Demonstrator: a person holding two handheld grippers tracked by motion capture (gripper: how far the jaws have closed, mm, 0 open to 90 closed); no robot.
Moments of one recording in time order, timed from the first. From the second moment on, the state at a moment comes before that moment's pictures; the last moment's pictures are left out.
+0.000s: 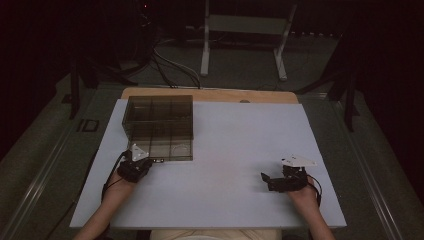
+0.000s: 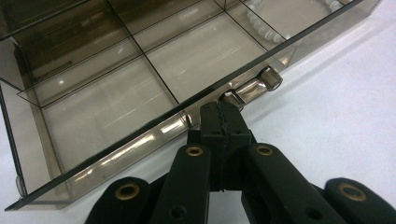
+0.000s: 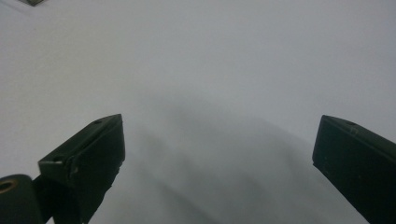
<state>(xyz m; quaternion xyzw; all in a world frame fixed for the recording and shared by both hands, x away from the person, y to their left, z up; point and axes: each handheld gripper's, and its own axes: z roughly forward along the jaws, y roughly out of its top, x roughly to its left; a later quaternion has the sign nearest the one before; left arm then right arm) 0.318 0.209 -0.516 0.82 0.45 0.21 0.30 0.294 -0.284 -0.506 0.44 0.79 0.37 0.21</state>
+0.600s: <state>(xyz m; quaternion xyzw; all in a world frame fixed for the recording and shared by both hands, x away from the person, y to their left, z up) 0.324 0.209 -0.518 0.82 0.45 0.21 0.29 0.294 -0.284 -0.506 0.44 0.79 0.37 0.21</state>
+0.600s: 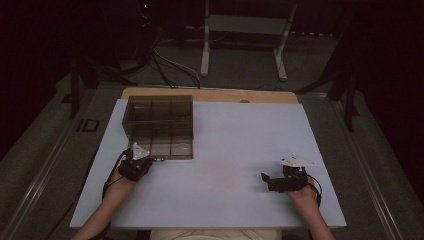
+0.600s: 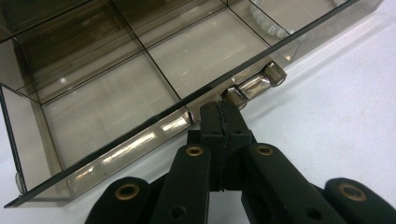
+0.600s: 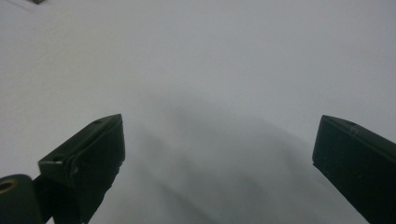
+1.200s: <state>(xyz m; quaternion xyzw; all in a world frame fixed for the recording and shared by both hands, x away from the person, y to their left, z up) 0.329 0.209 -0.518 0.82 0.45 0.21 0.29 0.294 -0.285 -0.506 0.44 0.79 0.37 0.21</state>
